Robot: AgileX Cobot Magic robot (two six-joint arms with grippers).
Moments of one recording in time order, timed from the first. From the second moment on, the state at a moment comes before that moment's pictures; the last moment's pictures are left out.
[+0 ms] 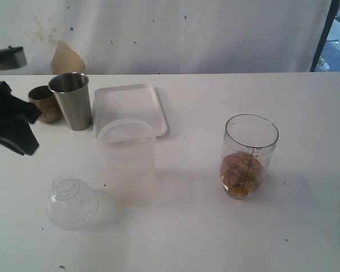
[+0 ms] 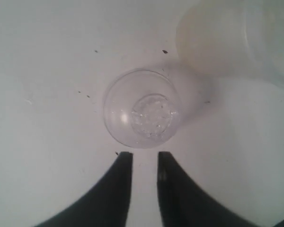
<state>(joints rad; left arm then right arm) -0.13 1.58 -1.20 -0.36 1.18 0.37 -0.06 0.00 0.00 -0.04 0.35 0.08</state>
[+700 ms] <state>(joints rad) -0.33 1.58 -1.01 -0.32 0.87 0.43 -0.06 0.00 0.00 -0.04 0.35 0.08</state>
